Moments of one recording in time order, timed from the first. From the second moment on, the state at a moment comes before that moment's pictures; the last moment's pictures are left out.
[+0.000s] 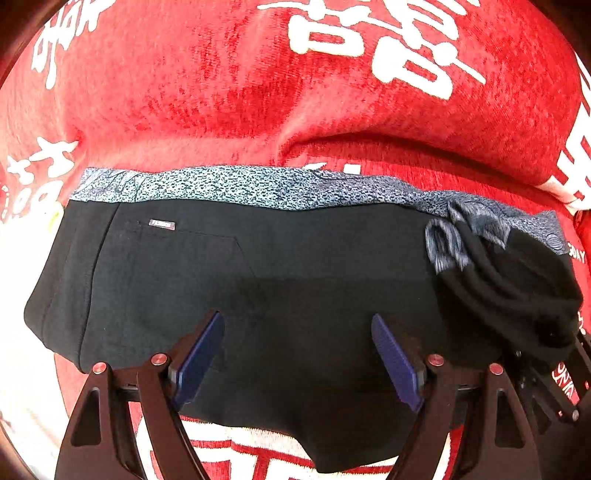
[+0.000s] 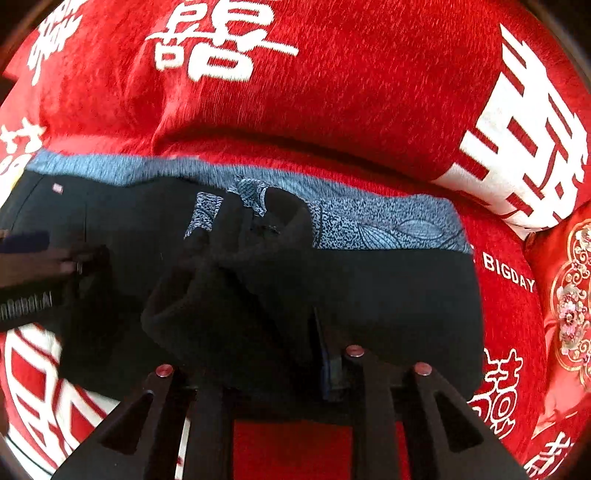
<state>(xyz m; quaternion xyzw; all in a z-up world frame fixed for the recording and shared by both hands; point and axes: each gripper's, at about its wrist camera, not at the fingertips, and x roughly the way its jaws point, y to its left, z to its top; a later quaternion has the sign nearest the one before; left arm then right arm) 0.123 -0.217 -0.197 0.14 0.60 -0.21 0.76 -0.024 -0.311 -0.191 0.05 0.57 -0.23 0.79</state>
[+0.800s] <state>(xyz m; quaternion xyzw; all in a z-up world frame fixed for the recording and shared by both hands) 0.078 -0.298 -0.146 0.10 0.64 -0.40 0.65 -0.144 -0.430 -0.139 0.30 0.52 -0.23 0.77</state>
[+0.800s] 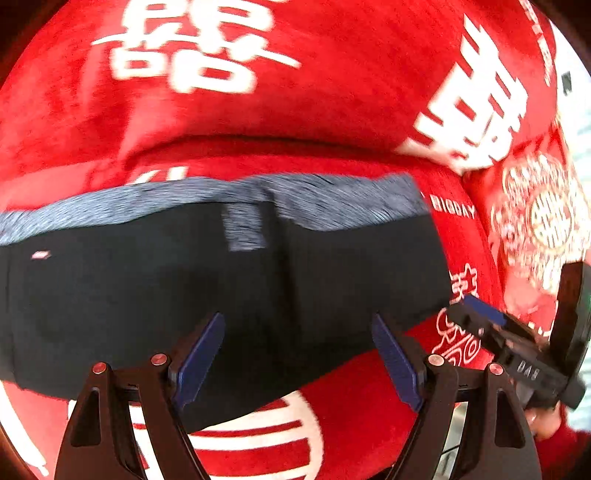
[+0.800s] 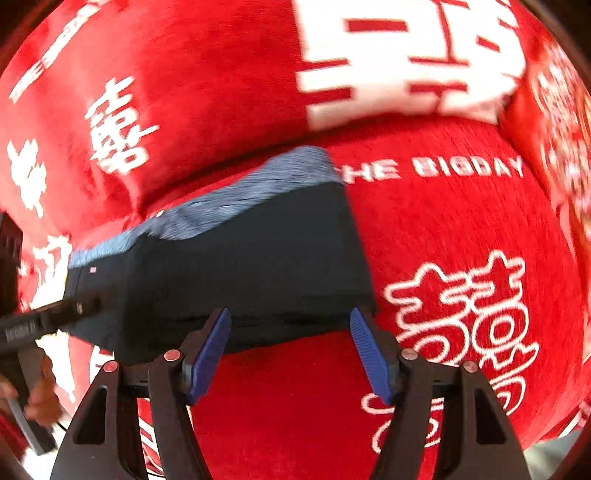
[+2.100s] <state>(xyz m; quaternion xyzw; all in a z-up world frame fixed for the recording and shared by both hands) 0.047 -0.316 -0.184 0.15 0.65 -0.37 0.65 -0.122 -0.586 -0.227 0.54 0.49 -0.06 0.68</state>
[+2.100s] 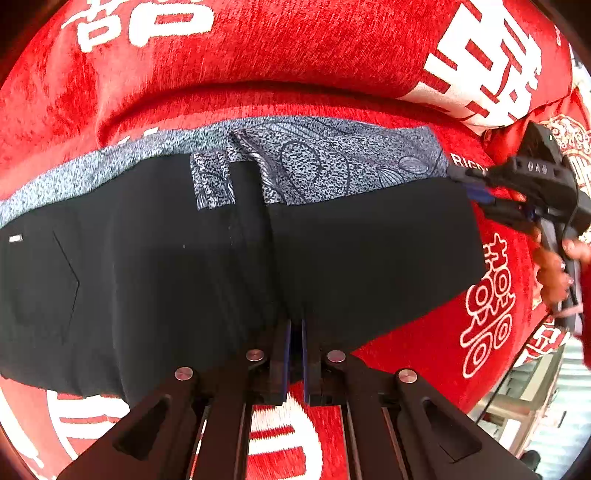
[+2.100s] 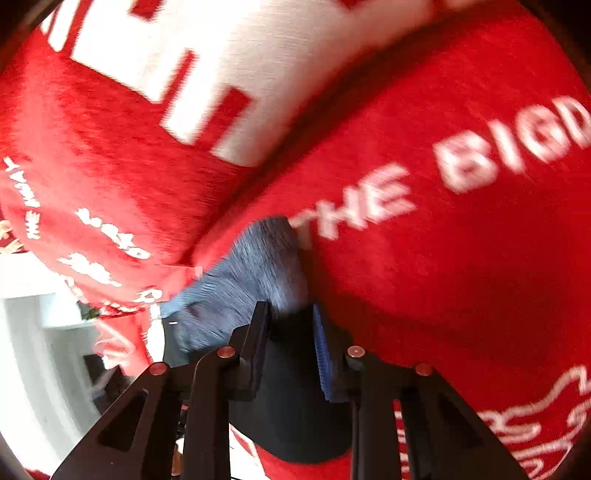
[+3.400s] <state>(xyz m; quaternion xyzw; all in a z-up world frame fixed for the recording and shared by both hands) 0.073 -0.297 -0.178 0.13 0.64 -0.21 0.73 -0.104 -0.485 -0.191 0.35 0.56 -0.10 0.75</state>
